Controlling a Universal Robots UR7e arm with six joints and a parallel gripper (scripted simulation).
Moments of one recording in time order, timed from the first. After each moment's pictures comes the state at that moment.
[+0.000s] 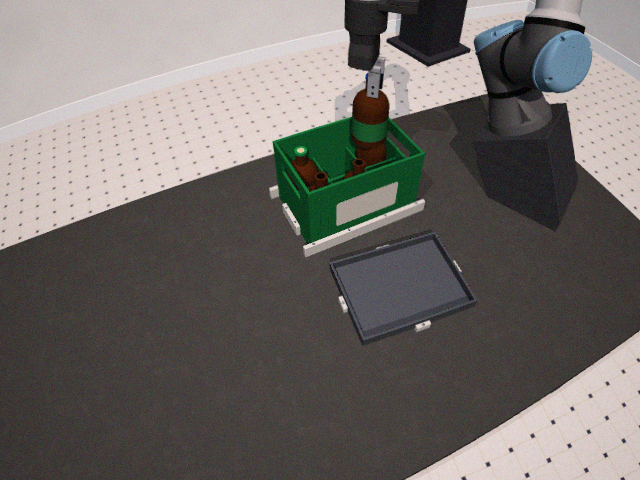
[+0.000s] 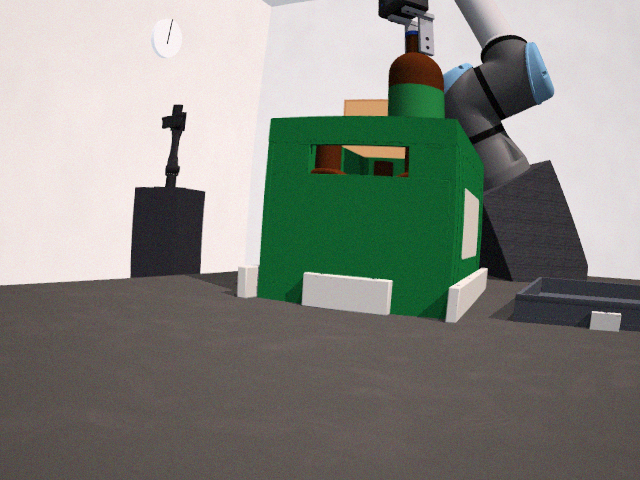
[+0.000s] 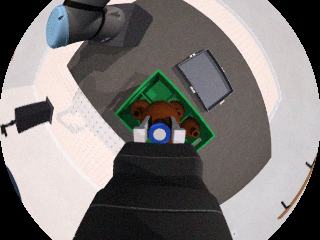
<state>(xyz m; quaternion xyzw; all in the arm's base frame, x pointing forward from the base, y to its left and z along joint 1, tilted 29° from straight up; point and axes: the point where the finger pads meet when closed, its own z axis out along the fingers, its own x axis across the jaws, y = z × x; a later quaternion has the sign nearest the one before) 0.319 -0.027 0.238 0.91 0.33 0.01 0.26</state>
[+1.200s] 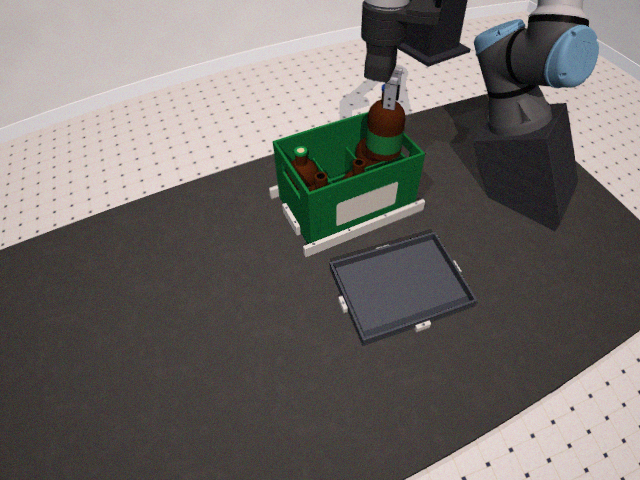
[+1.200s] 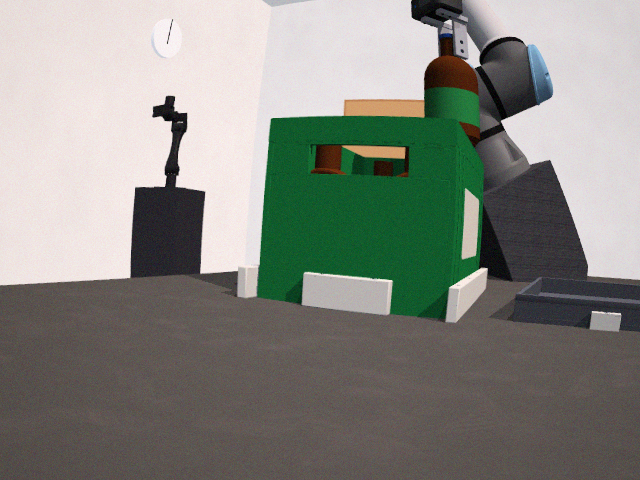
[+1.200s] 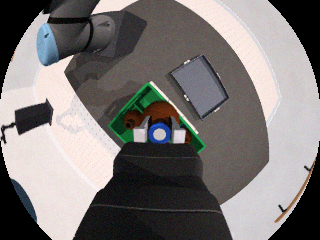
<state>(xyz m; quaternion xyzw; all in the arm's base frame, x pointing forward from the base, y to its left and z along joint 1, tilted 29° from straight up) 0.318 0.014 0.215 0.91 0.33 0.01 0.25</state>
